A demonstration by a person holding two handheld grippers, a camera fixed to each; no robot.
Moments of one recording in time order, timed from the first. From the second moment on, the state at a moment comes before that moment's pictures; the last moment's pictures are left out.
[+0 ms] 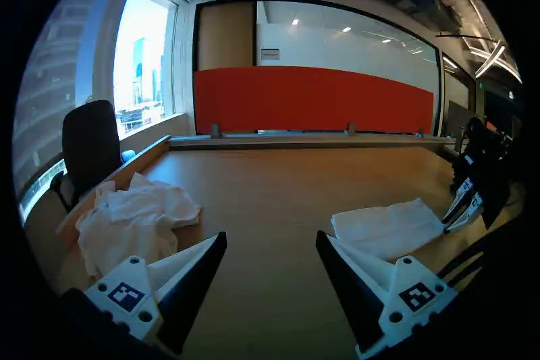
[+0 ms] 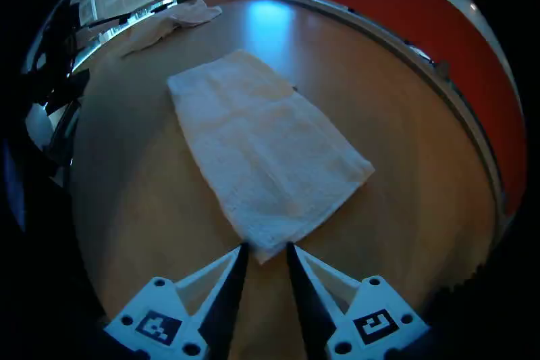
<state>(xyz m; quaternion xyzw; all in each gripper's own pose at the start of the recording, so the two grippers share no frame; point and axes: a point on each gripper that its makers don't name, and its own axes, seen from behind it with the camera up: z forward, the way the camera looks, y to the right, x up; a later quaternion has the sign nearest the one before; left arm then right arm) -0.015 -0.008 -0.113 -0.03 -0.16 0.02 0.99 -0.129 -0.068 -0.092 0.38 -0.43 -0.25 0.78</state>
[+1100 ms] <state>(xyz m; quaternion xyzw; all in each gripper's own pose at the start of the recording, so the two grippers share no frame) -0.011 -0.015 -0.113 -0.03 -0.17 0.02 0.99 -0.064 -0.064 -0.072 0.36 -0.38 -0.24 0.82</state>
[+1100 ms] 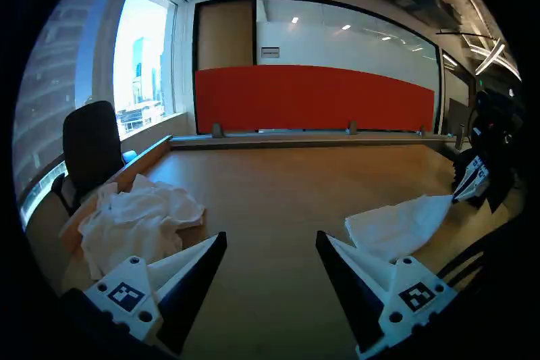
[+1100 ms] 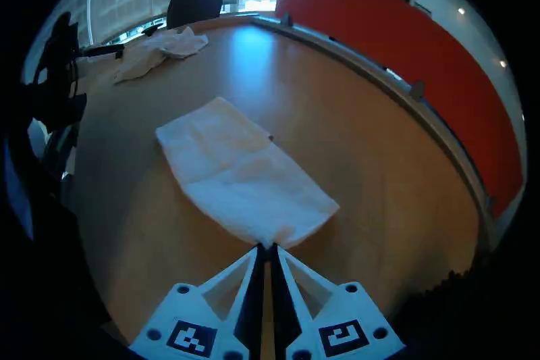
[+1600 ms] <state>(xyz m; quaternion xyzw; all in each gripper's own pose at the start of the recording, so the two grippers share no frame) -0.011 -0.017 -0.110 -0.03 -0.17 0.02 0.98 -0.030 -0.063 -0.073 0.37 -0.36 -0.25 0.82</state>
